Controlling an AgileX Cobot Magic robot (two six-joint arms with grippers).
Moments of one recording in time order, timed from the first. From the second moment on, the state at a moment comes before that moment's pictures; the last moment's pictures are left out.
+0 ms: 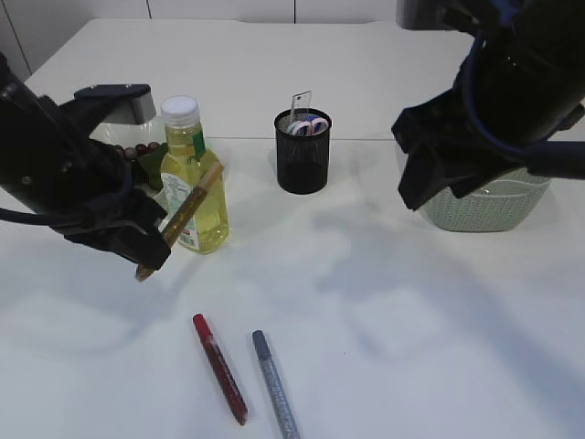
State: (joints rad) left arm -0.40 1.60 -1.10 -0.38 0.87 0.27; right arm 0.43 1.50 -1.34 0.14 1.16 -0.01
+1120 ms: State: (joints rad) left arm -0.40 1.51 -1.10 -0.94 0.90 0.57; right arm 0.43 1.58 -1.34 0.71 0.76 -0.09
